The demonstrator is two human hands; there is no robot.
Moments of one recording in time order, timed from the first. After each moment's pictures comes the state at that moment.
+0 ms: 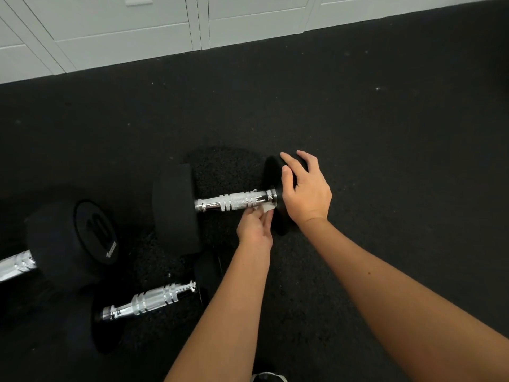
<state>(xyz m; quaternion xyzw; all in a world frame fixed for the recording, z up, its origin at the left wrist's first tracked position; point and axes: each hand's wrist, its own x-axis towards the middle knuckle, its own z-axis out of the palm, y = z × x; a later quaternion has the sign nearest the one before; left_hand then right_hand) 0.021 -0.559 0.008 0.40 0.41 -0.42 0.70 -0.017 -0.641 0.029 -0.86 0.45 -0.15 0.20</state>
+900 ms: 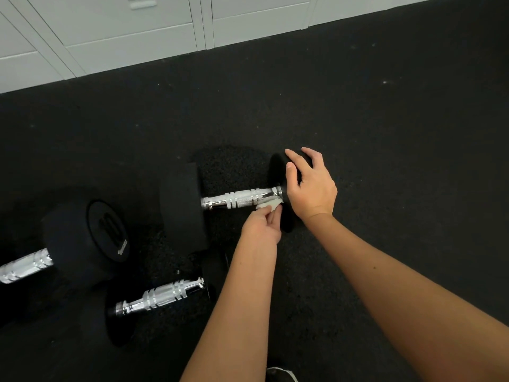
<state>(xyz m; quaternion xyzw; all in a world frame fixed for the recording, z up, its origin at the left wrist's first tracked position) 0.030 -0.555 0.045 0.36 0.49 -0.44 0.66 -0.016 -0.642 0.028 -0.86 0.45 -0.15 0.19</state>
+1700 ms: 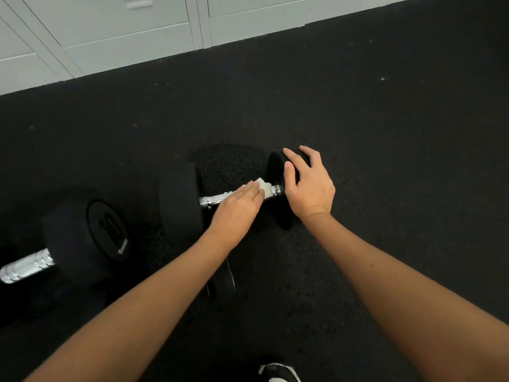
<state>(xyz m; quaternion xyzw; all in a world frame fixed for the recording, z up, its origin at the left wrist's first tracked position) 0.073 -0.515 0.021 0.79 -0.59 -0.11 0.10 -0.018 -0.639 0.028 -0.86 0.45 -0.15 0.20</state>
